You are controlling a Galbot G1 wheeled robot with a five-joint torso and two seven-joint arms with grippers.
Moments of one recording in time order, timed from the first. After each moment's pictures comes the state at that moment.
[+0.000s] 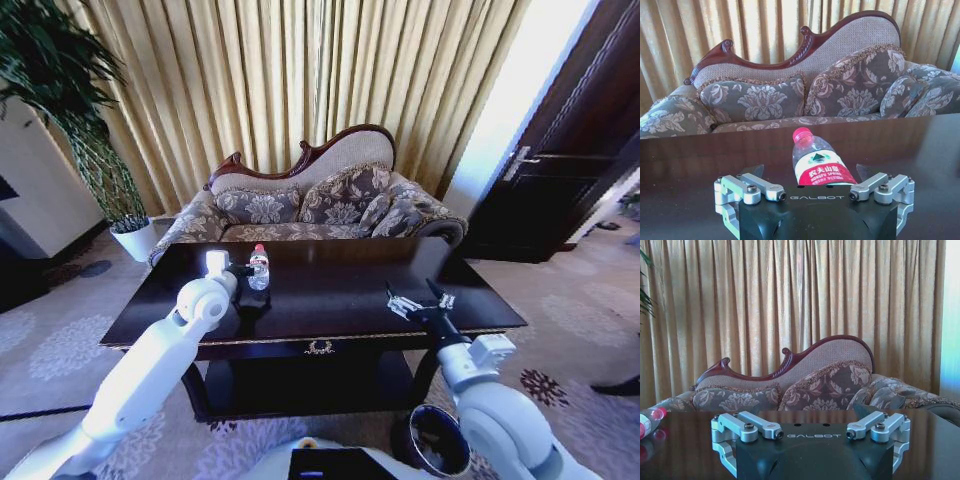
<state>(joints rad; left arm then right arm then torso) 0.77 -0.93 -0.11 -1.97 -0.99 0.71 -0.58 -1.69 0.97 0.59 2.50 0.58 -0.25 0.39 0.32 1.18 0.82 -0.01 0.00</state>
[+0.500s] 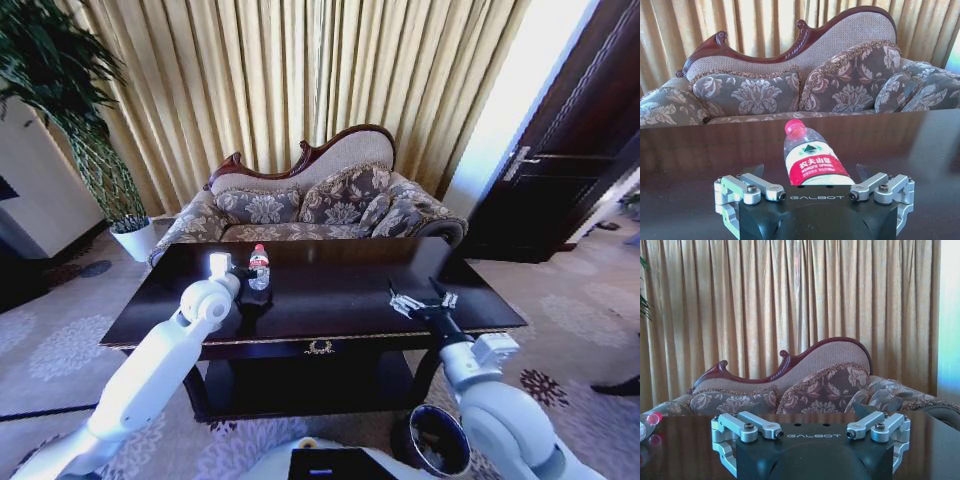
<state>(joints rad) 0.77 -0.95 -0.11 -1.96 -1.00 0.71 -0.57 -1.68 0.97 0.62 2.50 0.60 -0.25 0.39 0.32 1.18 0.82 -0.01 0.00</state>
